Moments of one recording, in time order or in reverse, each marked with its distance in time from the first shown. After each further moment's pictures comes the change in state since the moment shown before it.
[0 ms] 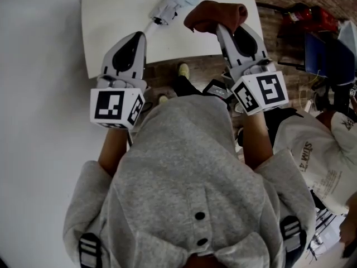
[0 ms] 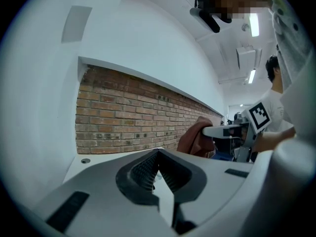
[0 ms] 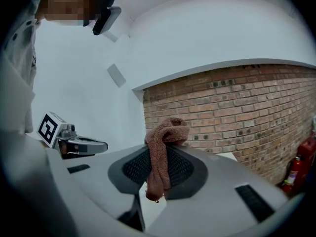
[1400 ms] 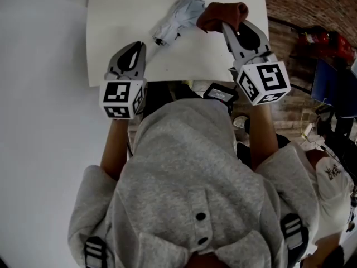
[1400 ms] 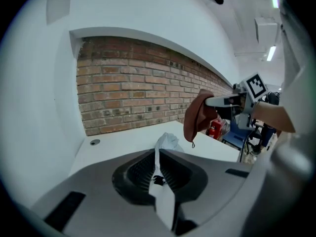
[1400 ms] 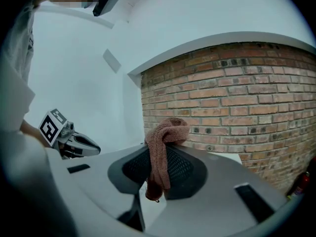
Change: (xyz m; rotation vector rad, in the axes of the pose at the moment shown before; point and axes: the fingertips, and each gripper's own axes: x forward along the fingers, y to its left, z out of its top) left arm 0.105 0.054 -0.089 0.017 0.314 0.151; right arm 0.110 -0.114 -0.042 -0.066 0.143 0.118
